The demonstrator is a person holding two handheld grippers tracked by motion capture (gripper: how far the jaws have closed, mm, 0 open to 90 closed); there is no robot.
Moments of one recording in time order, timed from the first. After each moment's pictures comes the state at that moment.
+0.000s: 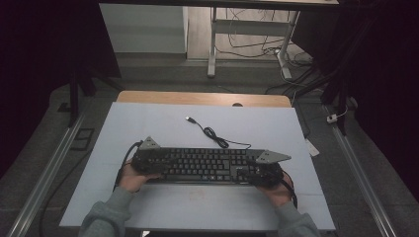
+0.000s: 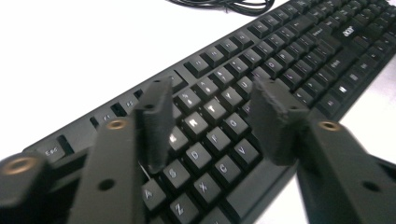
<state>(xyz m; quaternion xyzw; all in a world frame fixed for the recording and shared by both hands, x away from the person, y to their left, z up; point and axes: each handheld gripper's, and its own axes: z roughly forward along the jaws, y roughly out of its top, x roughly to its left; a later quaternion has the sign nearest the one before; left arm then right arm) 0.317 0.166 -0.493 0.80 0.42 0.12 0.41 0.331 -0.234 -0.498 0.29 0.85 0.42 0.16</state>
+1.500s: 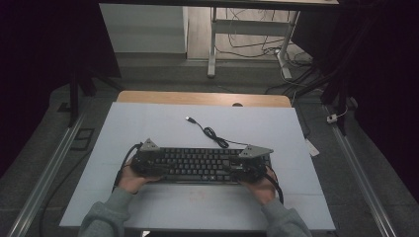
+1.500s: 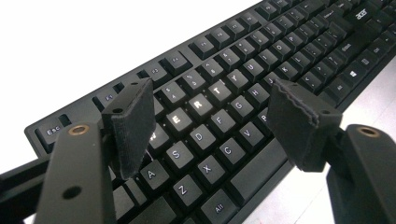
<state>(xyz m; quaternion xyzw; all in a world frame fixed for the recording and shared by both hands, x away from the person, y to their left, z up) 0.318 0.164 -0.501 0.81 0.43 0.12 0.38 0.339 -0.183 -0.490 0.27 0.85 0.43 0.13</state>
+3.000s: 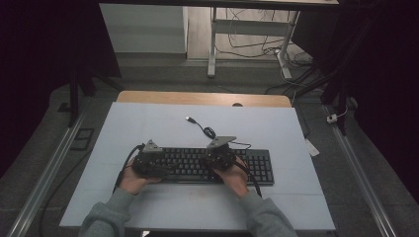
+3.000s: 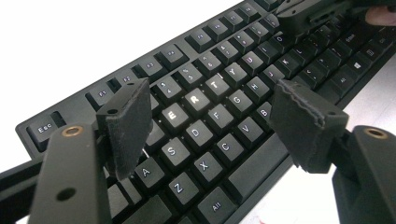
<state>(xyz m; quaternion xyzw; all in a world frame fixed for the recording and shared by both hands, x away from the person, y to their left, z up) 0.317 0.161 -0.502 0.81 0.43 0.12 0.38 0.379 -0.101 -0.512 0.25 0.88 0.39 0.10</state>
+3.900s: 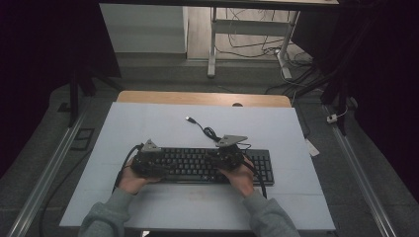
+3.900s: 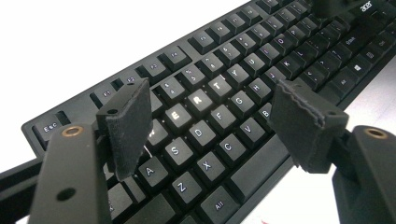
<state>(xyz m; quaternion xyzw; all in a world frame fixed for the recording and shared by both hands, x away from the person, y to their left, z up) 0.316 0.164 -0.501 0.81 0.43 0.12 0.38 0.372 -0.126 -0.497 0.26 0.86 0.43 0.11</state>
